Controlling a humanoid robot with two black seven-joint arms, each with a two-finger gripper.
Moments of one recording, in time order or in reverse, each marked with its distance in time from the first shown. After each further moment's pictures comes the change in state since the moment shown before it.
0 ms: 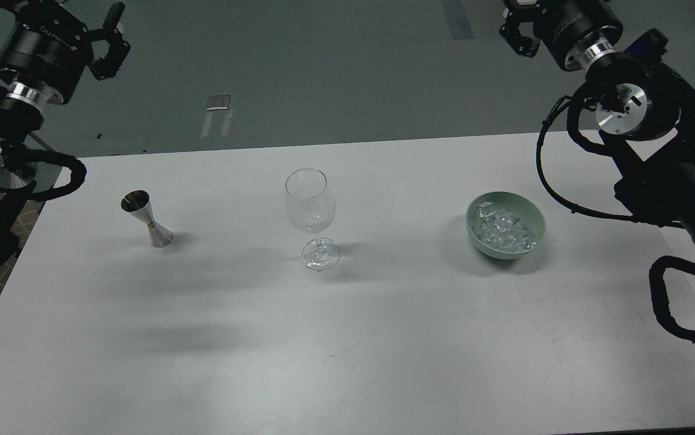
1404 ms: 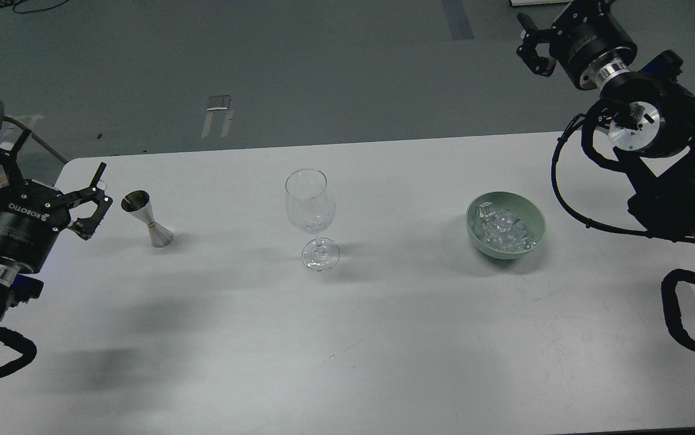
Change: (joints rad) left arm 0.795 0.188 -0.251 -0.571 -0.364 -0.092 0.012; right arm -0.049 -0.034 0.001 0.001 0.000 -0.004 0.000
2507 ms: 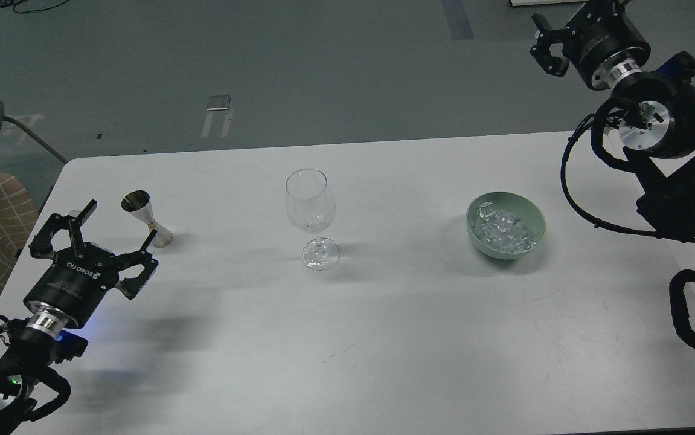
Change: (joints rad) left arm 0.108 -0.149 -0.047 0.069 -0.030 0.043 0.154; right arm -0.007 -0.022 0.005 0.004 0.000 -0.032 0.002
